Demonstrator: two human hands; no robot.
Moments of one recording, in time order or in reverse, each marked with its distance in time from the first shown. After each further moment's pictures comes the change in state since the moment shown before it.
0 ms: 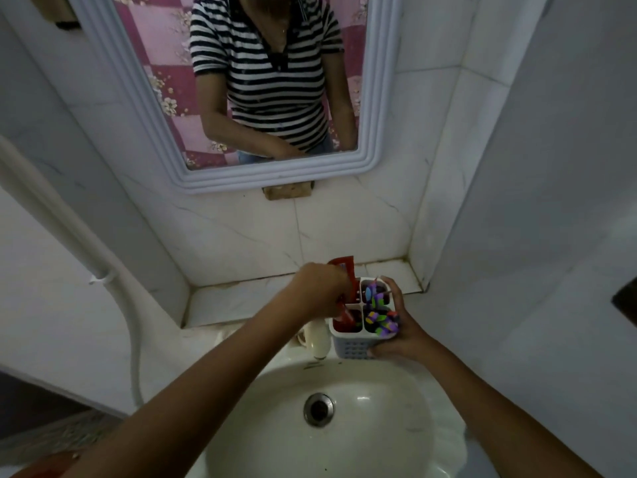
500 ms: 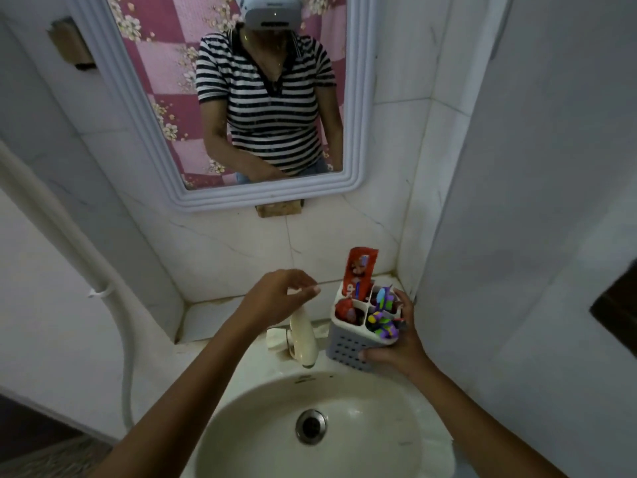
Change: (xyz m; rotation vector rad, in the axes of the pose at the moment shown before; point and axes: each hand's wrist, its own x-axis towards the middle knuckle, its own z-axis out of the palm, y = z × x) left_hand -0.045 -0.022 -0.001 -0.755 0.251 -0.374; right_hand -0.029 -0.022 0.005 0.018 0.324 -0.064
